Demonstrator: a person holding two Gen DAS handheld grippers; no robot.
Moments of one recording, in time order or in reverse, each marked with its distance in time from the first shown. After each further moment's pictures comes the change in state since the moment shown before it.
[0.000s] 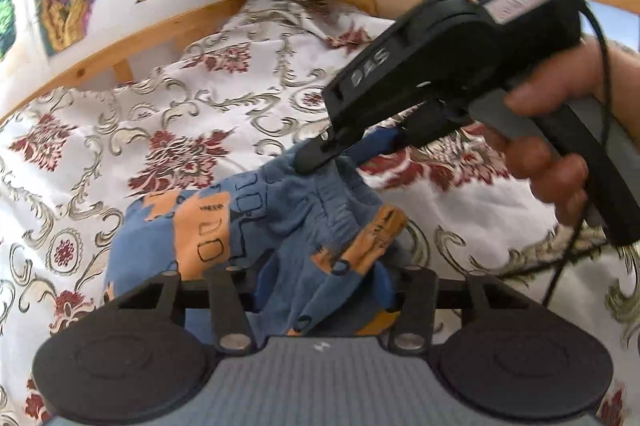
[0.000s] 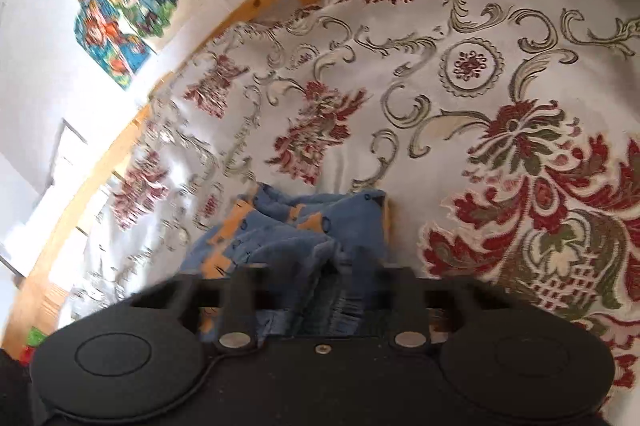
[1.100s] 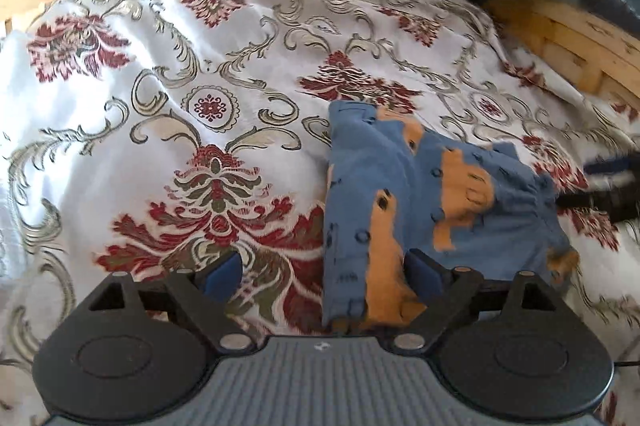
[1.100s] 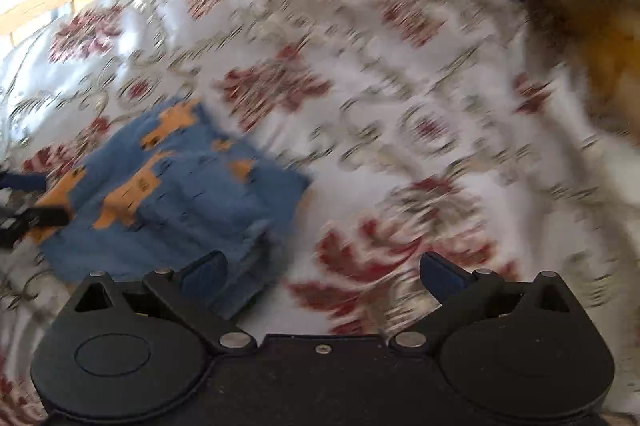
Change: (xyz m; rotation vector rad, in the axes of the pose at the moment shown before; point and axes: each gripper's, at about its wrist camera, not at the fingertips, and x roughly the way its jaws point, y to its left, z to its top) left arm -0.036 0.124 -0.062 -0.517 0.084 0.124; right arm -0.018 0.039 -0.020 -0.570 0.036 -0.392
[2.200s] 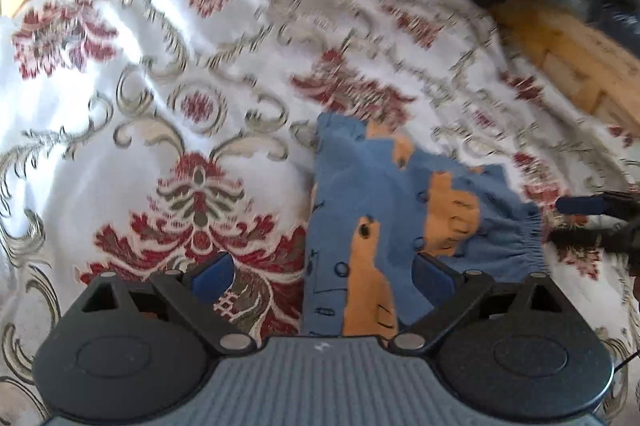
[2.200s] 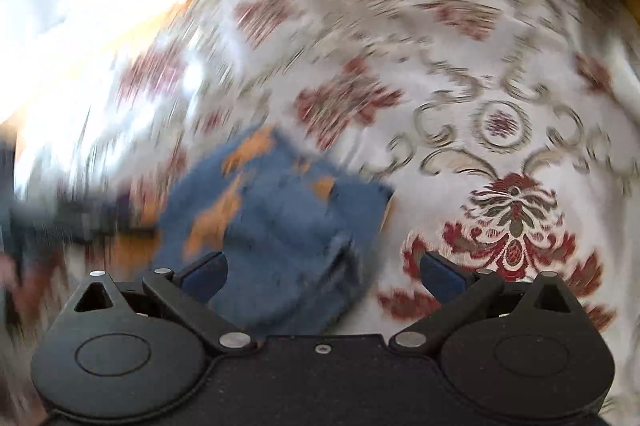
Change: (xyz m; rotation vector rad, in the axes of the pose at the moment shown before) left arm 0.016 -0.002 0.030 -0.085 0.086 -0.031; right arm 0.007 -0.011 0.005 0.201 -0.032 0.307
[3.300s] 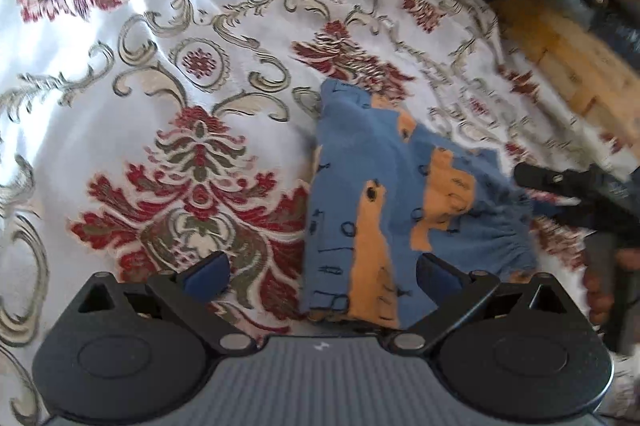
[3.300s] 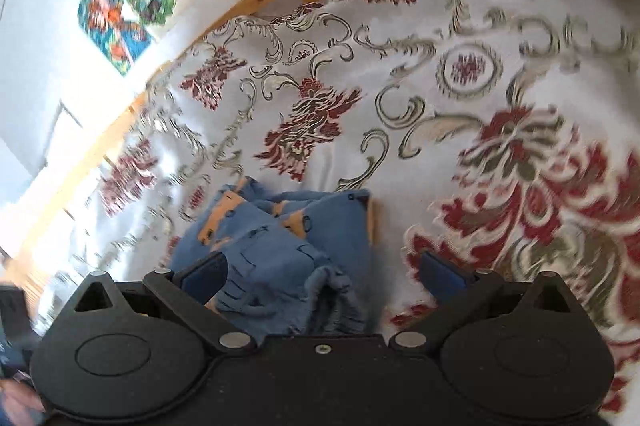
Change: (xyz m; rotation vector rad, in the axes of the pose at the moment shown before) left arm -0.008 0.021 -0.014 -0.089 0.058 -0.122; right arm 0.027 -0.039 -0.006 0.342 -0.064 0.105
